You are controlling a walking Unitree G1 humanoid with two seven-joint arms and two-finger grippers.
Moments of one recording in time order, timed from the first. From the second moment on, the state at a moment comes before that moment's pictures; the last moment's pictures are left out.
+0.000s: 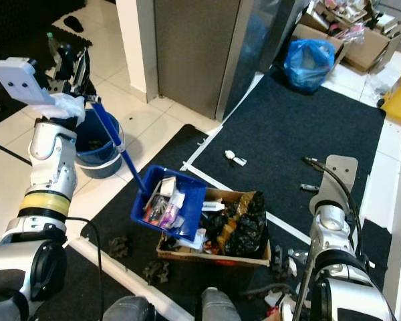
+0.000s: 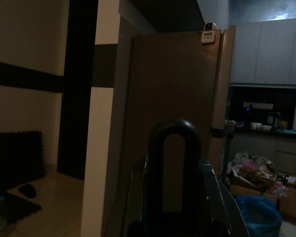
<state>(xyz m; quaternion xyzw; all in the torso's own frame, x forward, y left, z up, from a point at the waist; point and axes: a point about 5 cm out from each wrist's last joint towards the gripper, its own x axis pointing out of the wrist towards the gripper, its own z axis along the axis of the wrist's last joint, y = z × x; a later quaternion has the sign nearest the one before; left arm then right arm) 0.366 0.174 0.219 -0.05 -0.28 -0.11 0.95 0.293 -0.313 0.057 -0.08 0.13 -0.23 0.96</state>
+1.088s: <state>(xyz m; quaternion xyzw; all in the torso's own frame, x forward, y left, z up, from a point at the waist) 0.373 0.162 0.216 -0.06 -0.27 -0.12 0.95 0.294 -0.309 0.059 -0.07 0.12 -0.22 0.97</state>
